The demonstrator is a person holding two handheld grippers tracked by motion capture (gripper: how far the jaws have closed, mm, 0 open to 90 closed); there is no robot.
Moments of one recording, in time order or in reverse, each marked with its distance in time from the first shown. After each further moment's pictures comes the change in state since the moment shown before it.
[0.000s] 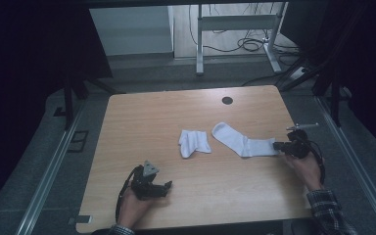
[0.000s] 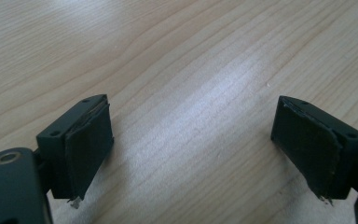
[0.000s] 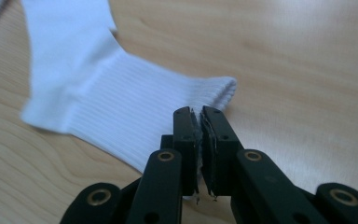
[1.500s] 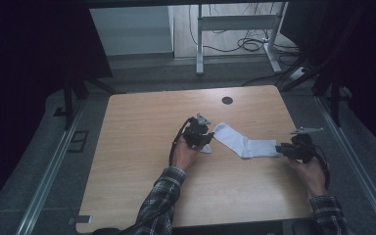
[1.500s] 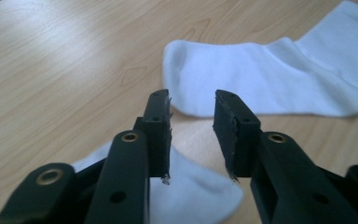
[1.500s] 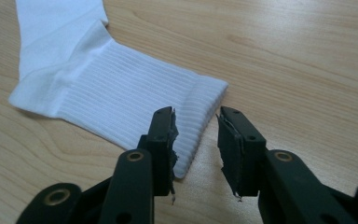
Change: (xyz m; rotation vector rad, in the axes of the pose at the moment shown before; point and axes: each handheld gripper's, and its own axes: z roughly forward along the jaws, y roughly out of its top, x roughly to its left) left arm -0.036 0.189 0.110 -0.065 -0.083 0.115; right arm 0.004 -0.009 -0.017 -0.044 -0.059 -0.055
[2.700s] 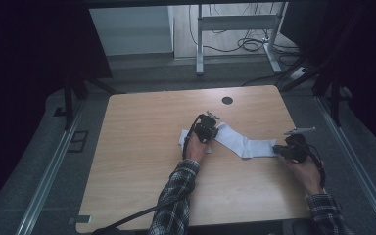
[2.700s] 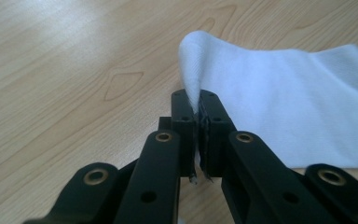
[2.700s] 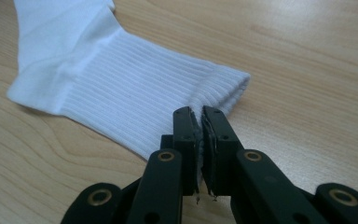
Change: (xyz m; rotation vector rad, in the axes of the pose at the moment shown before) left arm 0.004 0.010 0.053 0.065 0.011 -0.052; right arm 0.008 0.003 0.013 0.042 0.020 -0.017
